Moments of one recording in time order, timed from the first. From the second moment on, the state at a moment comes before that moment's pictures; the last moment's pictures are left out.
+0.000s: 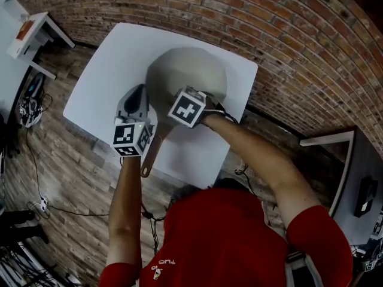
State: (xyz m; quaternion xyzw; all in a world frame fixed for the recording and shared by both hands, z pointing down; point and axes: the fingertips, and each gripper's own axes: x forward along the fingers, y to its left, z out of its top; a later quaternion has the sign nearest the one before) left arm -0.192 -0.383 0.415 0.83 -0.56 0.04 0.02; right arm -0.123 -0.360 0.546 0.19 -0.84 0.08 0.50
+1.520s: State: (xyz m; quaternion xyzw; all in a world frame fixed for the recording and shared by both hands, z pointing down) left arm -0.168 -0.344 0.298 0.84 -0.55 -0.03 -0.02; right arm -0.036 -0.375 0.353 0.33 -0.93 0.08 0.14
